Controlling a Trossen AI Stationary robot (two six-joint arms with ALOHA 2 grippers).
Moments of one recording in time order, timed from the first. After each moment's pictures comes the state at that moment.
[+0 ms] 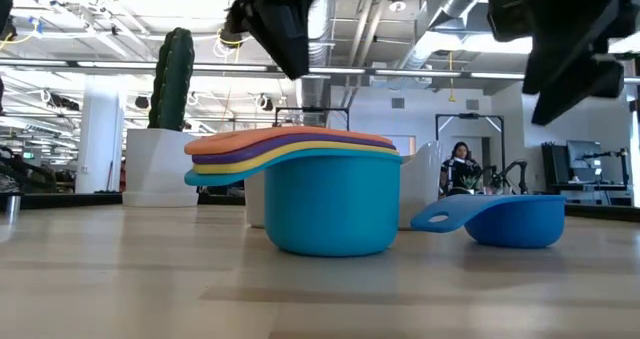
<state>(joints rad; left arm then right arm) -0.26 1.89 1.71 -0.99 -0.41 -0.61 0.46 1.28 0.84 -0.58 0.20 1.22</state>
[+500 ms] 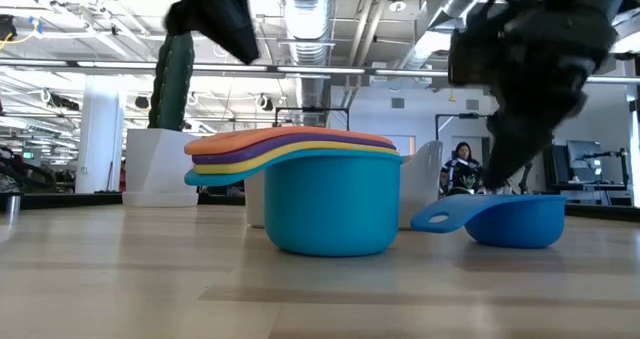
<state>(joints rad) -0.27 1.49 1.25 -0.70 -0.54 -0.76 0.37 1.49 0.78 -0.32 0.16 0.77</state>
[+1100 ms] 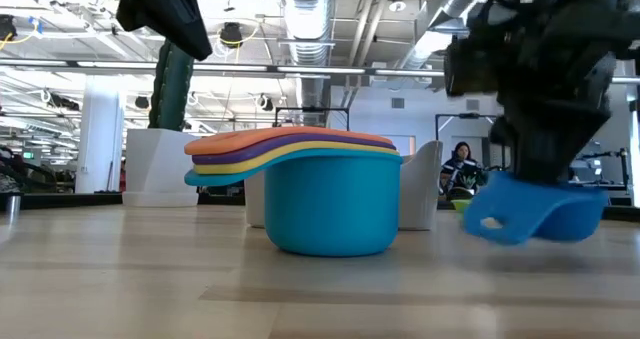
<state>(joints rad) -0.37 1.31 1.11 -0.81 -0.64 -0.87 0.39 1.64 0.87 -0.38 0.02 0.71</state>
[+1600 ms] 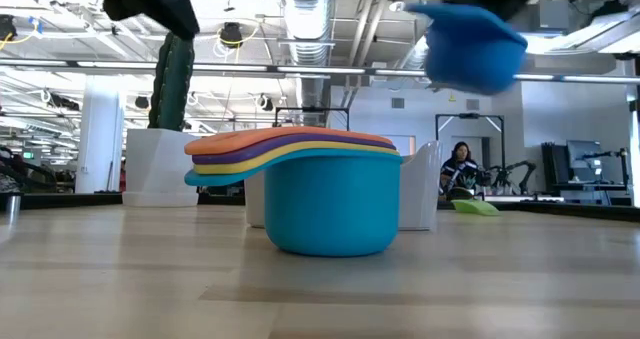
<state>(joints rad) -0.37 1.22 1.11 -0.84 -0.60 -0.90 0.36 1.64 1.27 -0.74 0.04 0.41</state>
